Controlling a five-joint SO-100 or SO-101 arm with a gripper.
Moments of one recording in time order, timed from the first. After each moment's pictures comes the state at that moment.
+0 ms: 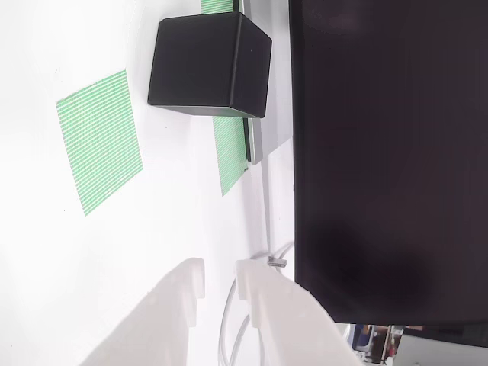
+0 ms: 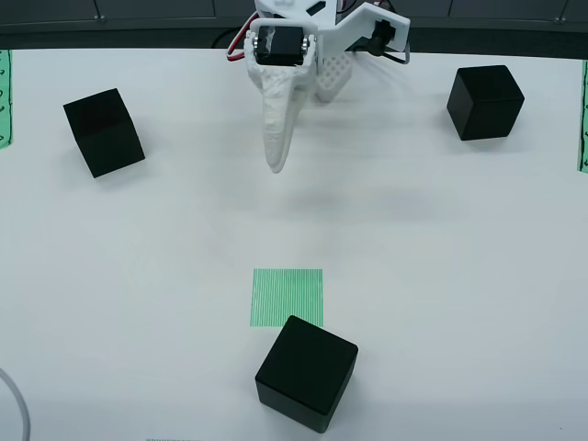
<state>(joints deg) 1.0 195.8 178.1 46.5 1.8</state>
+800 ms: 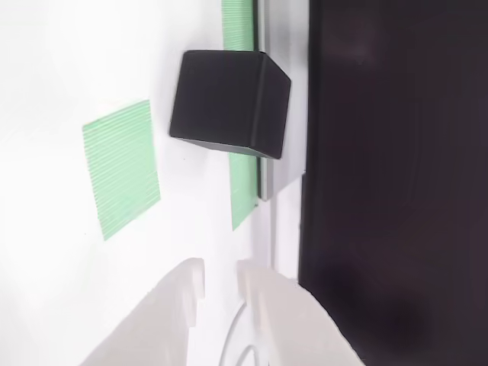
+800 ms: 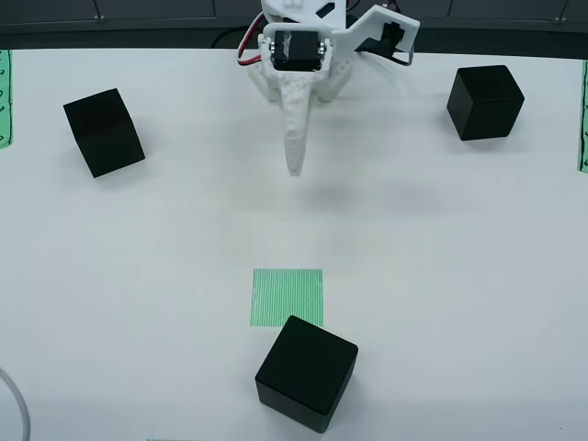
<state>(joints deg) -4.1 191.9 176.7 47.1 -1.8</state>
